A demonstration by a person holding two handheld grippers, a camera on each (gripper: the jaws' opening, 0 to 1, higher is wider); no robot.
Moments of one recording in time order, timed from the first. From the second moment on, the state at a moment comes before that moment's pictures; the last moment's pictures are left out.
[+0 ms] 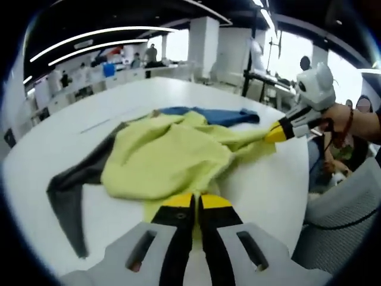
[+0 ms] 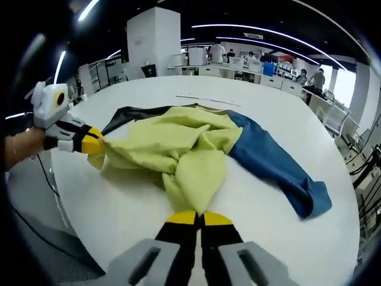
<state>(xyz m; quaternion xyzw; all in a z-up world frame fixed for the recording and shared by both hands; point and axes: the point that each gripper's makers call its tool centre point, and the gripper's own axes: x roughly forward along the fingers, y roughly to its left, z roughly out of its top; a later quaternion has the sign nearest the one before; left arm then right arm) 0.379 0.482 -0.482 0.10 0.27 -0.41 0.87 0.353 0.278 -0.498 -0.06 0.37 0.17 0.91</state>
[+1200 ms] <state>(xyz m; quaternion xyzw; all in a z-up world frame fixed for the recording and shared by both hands) 0.441 0.483 -0.507 0.09 0.30 -0.36 0.88 0.400 0.231 -0.544 -0.05 0.42 0.11 0.90</state>
